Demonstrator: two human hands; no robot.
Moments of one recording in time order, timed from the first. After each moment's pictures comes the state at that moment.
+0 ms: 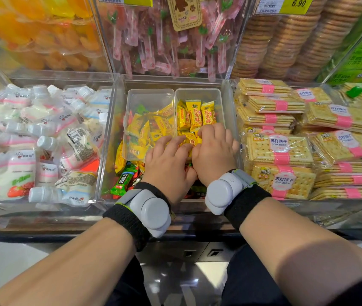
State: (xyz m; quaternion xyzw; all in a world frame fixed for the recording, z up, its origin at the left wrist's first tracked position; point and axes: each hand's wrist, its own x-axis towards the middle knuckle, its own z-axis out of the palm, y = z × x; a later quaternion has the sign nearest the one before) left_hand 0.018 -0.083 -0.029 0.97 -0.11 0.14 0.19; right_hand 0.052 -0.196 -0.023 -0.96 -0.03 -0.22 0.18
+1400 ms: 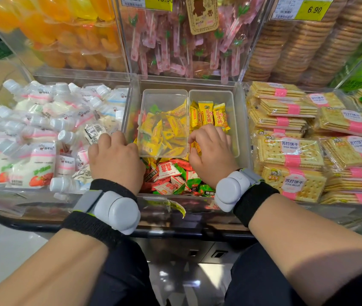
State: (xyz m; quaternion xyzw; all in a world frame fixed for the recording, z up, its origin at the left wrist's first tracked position) left_hand 0.002 -0.002 -0.010 0.98 0.11 0.18 -0.03; right_hand 0.041 -0.184 -0.014 -0.93 -0.20 -0.22 0.22
